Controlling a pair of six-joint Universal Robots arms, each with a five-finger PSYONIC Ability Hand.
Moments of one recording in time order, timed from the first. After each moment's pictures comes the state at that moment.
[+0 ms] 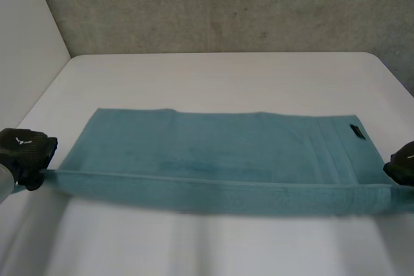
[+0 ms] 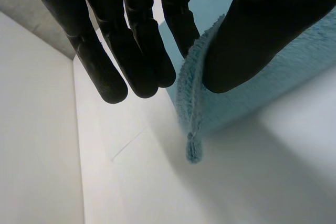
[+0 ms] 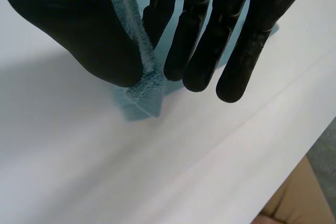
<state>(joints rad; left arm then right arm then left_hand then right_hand) 4.75 -1.55 -1.94 3.04 -1.46 3.82 1.42 -1.42 1.68 0.56 1.37 1.93 1.14 1.20 1.19 1.20 0.96 0.98 1.18 1.19 1.19 0.97</state>
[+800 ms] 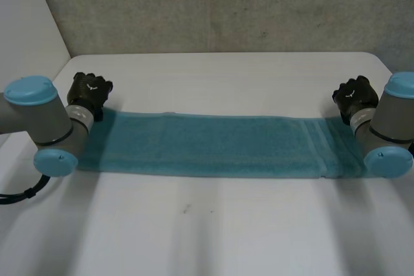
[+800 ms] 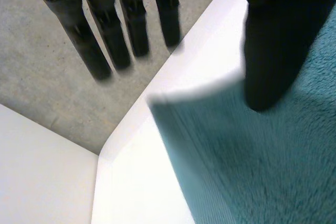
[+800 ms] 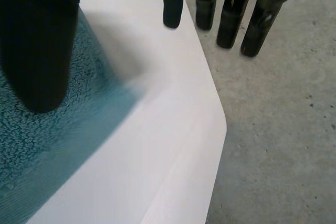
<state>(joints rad) 4.53 -2.41 -1.15 3.46 -1.51 3.79 1.71 -0.70 1.10 -0.20 1.58 2.17 0.50 0.56 0.56 0.55 0.38 0.31 0.38 0.39 0.41 0.23</state>
